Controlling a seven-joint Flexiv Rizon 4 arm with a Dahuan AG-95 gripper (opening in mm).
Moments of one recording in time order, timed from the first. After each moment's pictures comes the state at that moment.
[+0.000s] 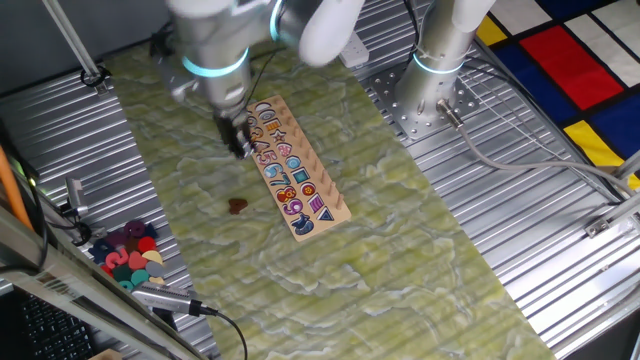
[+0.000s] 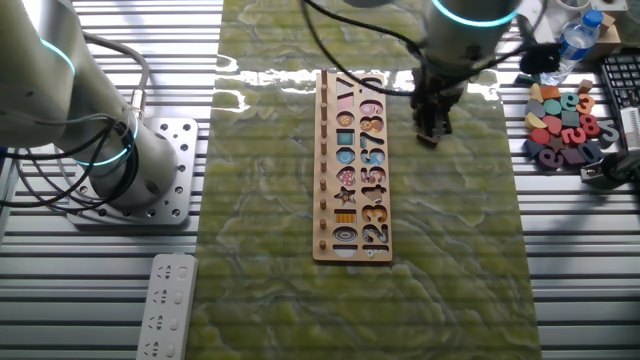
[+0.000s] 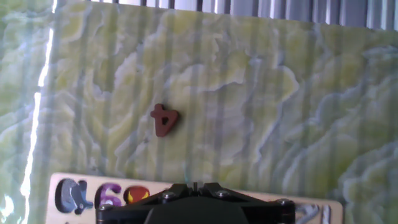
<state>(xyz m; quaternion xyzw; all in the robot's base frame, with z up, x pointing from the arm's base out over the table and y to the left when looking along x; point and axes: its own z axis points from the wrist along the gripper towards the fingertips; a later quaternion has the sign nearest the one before) 0.553 0.030 0.105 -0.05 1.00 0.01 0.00</state>
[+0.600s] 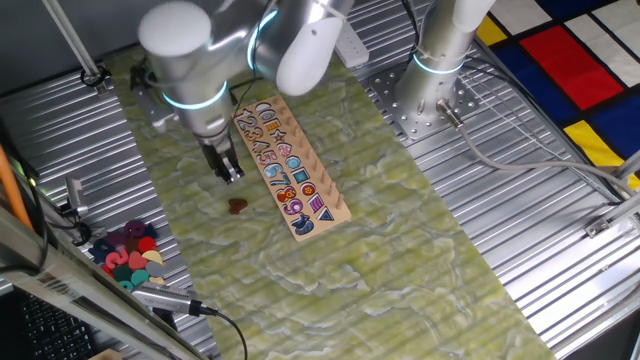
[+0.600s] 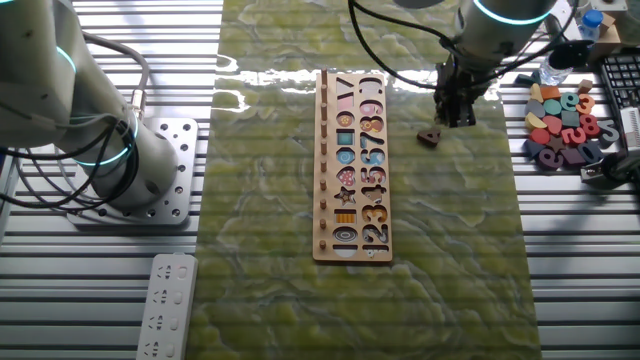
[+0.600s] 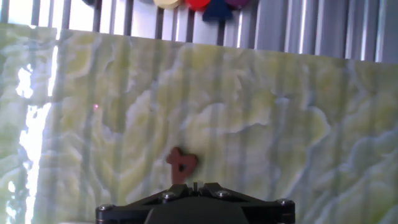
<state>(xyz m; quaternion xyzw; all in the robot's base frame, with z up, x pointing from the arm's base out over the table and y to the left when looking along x) 0.574 0.061 0.098 -0.06 1.00 0.01 0.00</state>
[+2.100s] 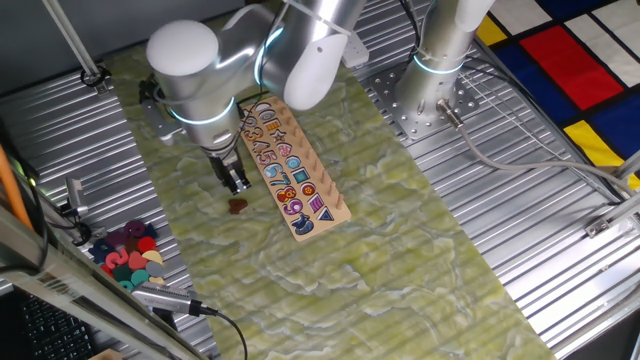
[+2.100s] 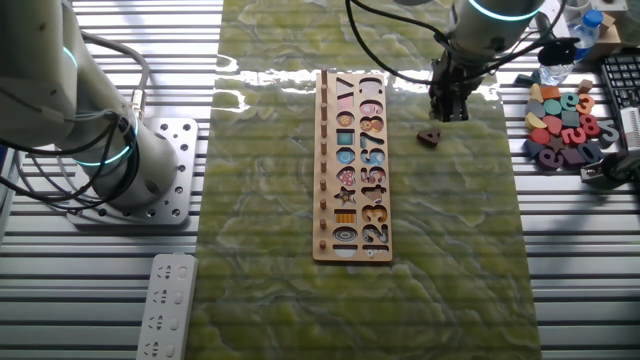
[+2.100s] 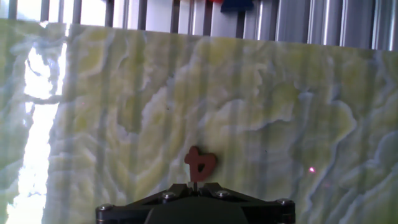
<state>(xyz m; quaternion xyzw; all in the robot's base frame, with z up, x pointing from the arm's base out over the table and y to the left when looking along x) 0.568 0.072 0.088 -0.04 1.00 0.01 -0.01</state>
